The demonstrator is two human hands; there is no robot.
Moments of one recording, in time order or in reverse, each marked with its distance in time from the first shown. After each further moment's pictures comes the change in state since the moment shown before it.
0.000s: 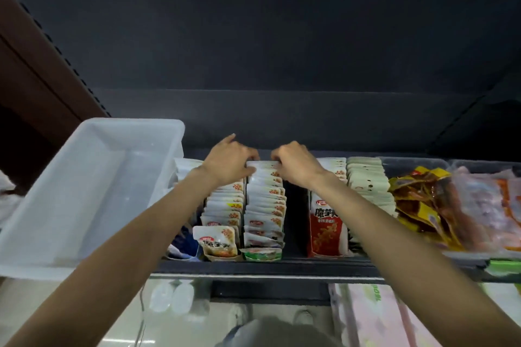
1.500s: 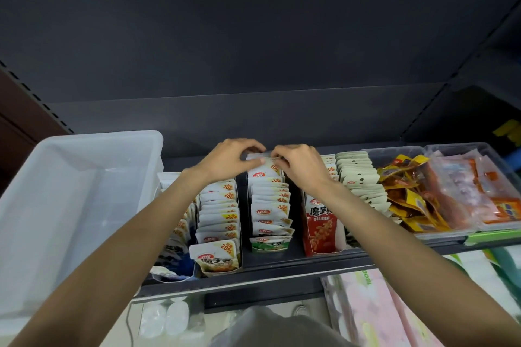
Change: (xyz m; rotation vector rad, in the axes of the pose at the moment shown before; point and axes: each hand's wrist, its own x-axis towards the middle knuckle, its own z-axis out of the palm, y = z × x) left_hand 0.032 -0.014 0.007 -0.559 0.034 0.173; right_hand -0.016 0.018 0.005 0.036 0.315 0.020
